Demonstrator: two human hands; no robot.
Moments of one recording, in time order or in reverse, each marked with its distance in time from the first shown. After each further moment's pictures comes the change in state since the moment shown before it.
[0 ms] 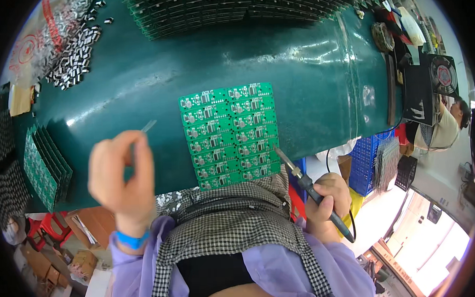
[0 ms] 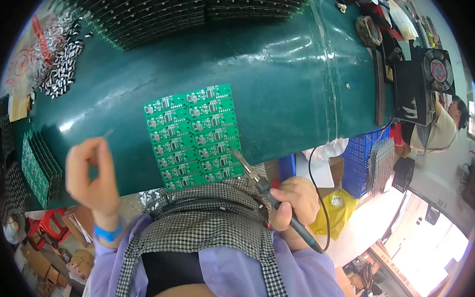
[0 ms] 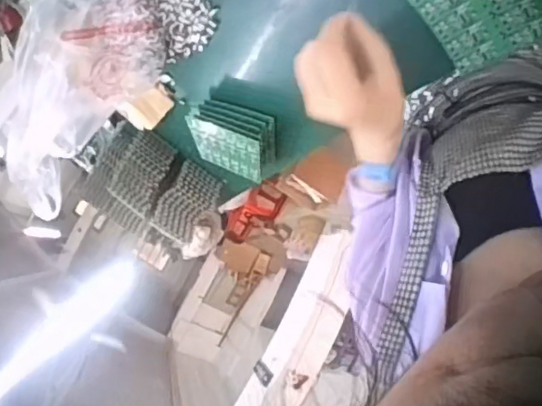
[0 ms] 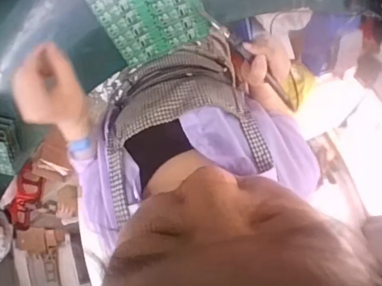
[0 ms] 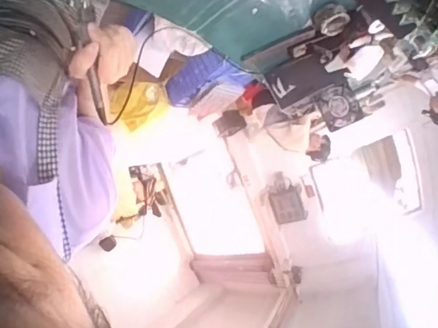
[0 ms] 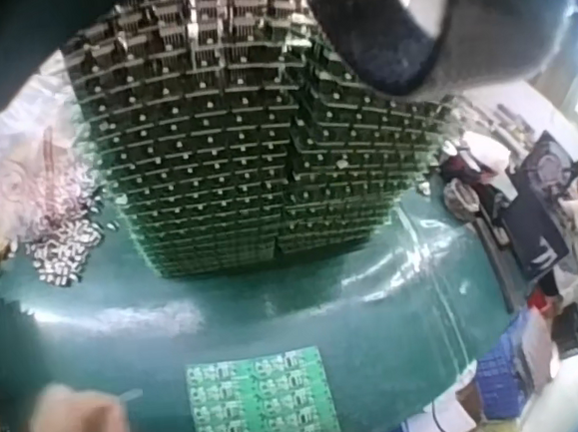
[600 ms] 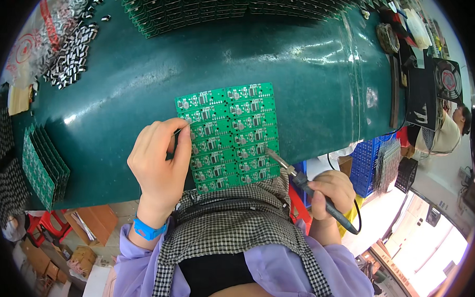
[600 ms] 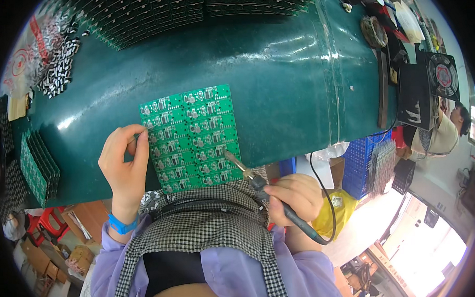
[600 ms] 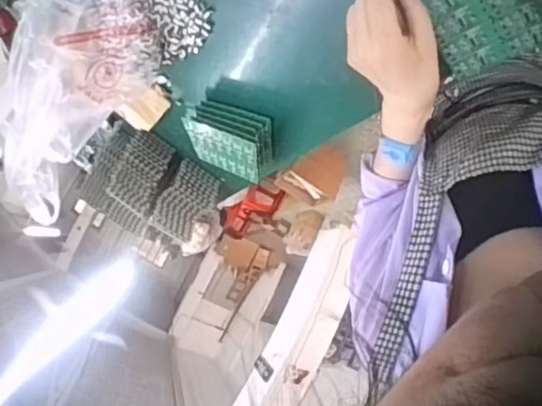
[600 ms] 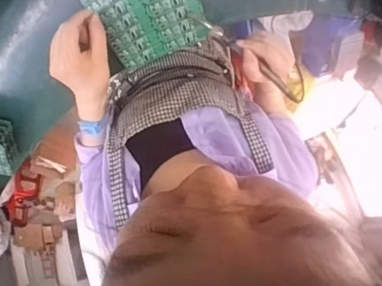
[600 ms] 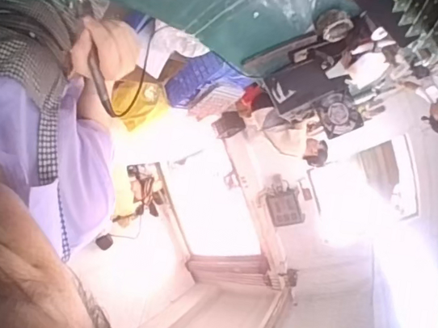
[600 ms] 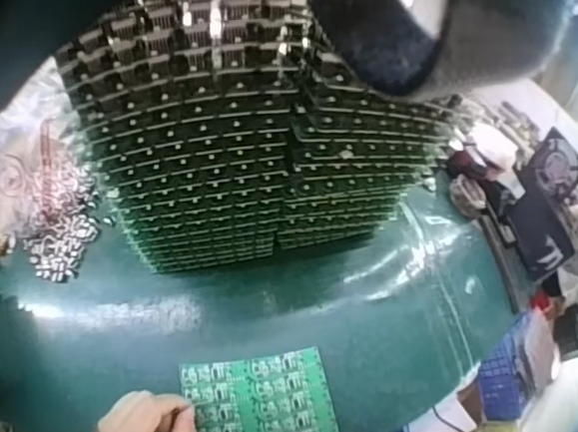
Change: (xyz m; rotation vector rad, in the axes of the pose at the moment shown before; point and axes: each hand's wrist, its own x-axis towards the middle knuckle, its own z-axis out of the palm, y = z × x) left_hand -0.012 0.012 0.048 -0.202 -0.199 -0.146; right_hand 0.021 0.016 -0.010 0.015 -0.307 -0.122
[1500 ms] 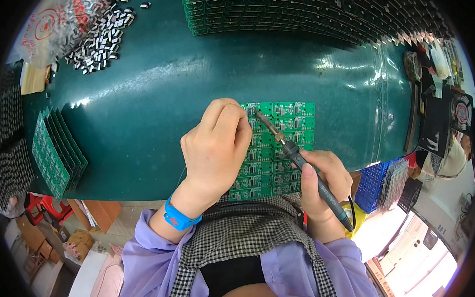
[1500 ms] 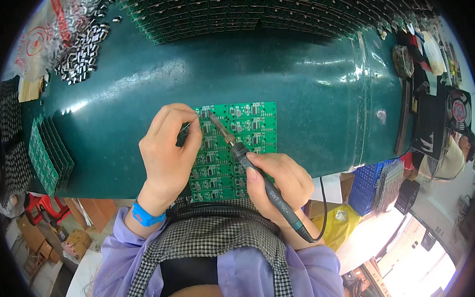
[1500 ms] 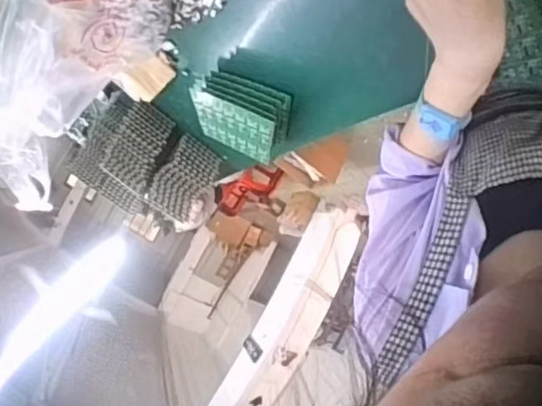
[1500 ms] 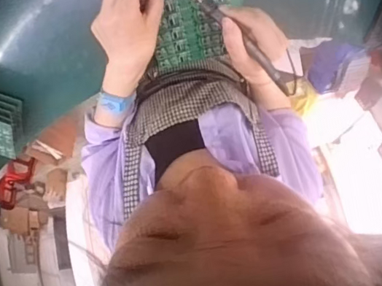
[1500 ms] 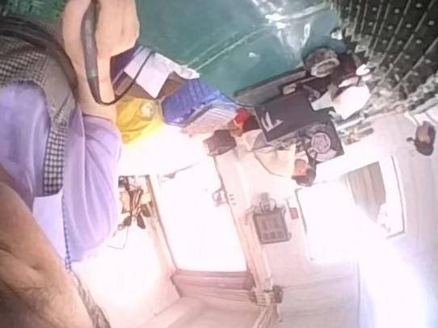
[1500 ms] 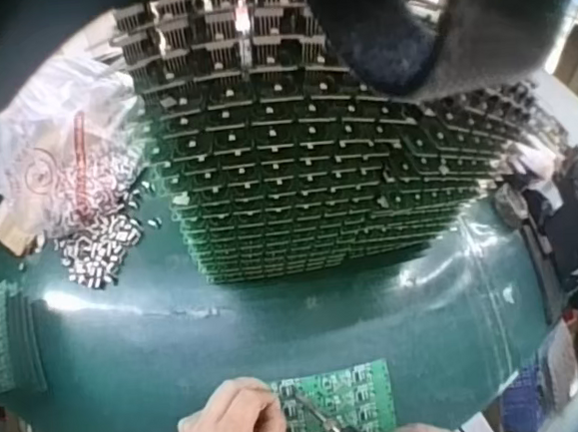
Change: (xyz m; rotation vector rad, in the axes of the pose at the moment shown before) left_hand 0.022 -0.004 0.020 -0.077 -0.002 -0.042; right_hand 0.060 -0.021 0.073 0.146 -0.028 0.248
